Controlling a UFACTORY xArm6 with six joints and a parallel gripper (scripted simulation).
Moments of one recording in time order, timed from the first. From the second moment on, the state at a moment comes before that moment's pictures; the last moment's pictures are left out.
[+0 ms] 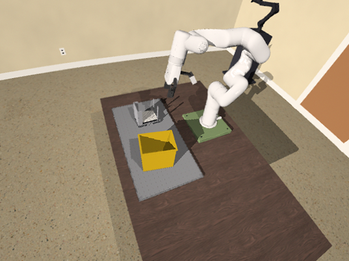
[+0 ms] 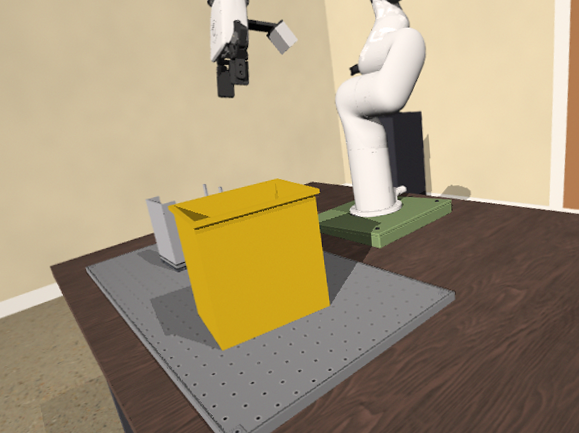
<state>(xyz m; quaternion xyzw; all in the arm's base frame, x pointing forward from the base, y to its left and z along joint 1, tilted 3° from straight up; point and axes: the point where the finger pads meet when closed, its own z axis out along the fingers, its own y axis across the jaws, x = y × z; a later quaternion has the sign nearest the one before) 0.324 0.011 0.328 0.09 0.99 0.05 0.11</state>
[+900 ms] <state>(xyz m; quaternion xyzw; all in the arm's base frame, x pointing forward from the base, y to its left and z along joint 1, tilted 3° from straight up) 0.334 0.000 0.325 0.20 0.97 0.05 0.10</state>
